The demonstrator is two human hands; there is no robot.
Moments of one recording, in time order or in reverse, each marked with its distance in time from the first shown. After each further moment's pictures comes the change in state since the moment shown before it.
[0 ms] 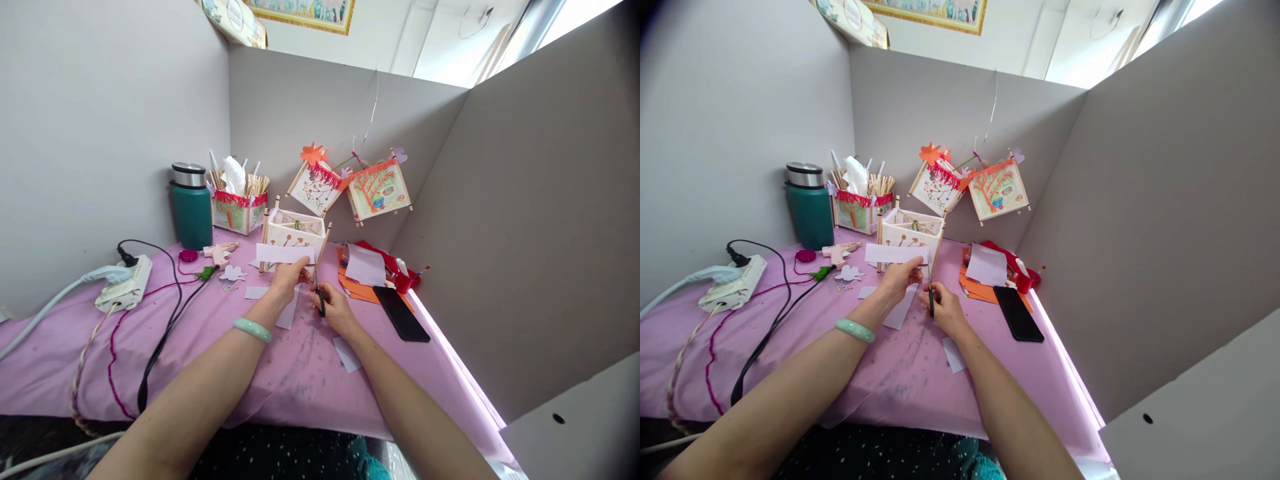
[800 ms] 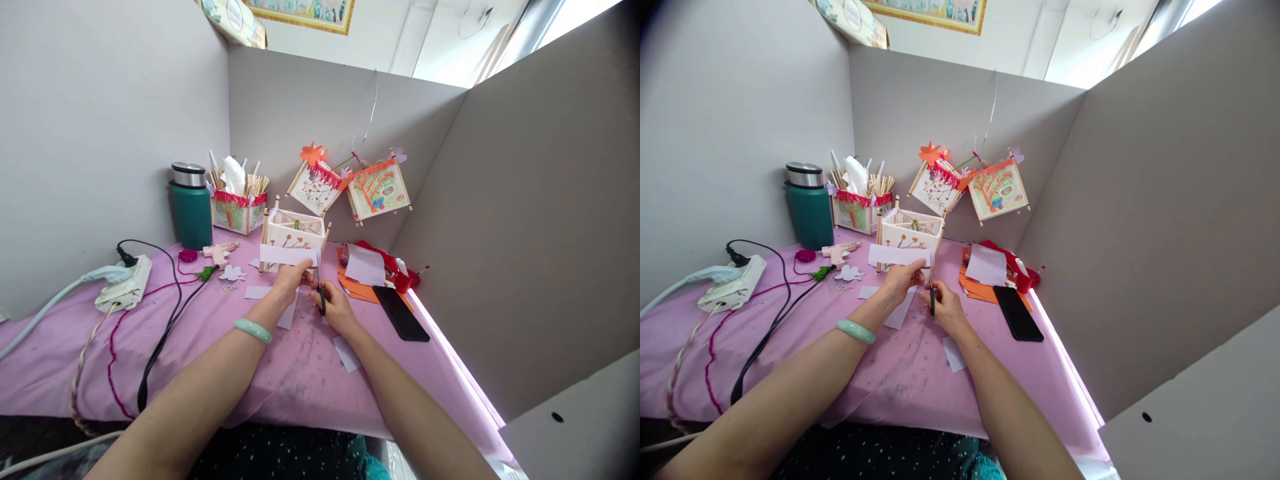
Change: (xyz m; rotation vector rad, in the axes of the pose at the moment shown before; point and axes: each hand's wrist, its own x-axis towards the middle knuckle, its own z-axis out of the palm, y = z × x) left_hand -0.009 0.003 0.005 0.042 -0.027 -0.018; right_hand 0.001 0.001 -0.002 -0.015 0.034 0.006
